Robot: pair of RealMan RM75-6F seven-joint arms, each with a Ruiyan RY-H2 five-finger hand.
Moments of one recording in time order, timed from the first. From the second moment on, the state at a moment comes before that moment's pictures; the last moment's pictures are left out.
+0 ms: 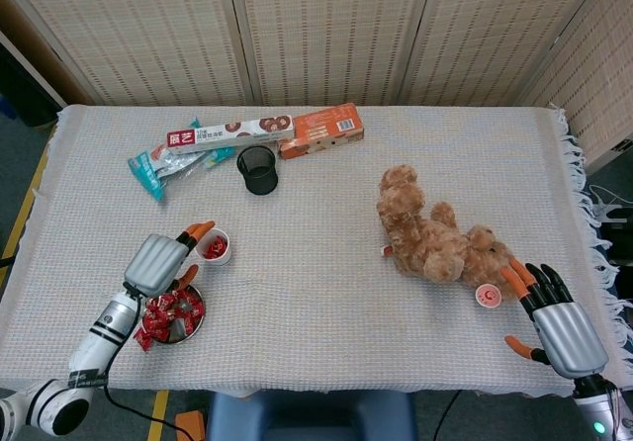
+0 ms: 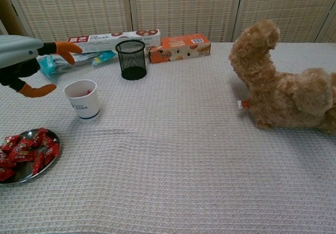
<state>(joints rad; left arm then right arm) -0.60 -1.27 -0.05 -1.63 1.35 1.13 0.27 0.08 -1.07 -0.05 -1.65 -1.69 1.47 -0.03</state>
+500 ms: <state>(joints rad) -0.28 -1.21 0.20 -1.55 1.56 1.34 -0.01 0.09 -1.07 -0.08 -1.64 -1.76 1.48 -0.02</state>
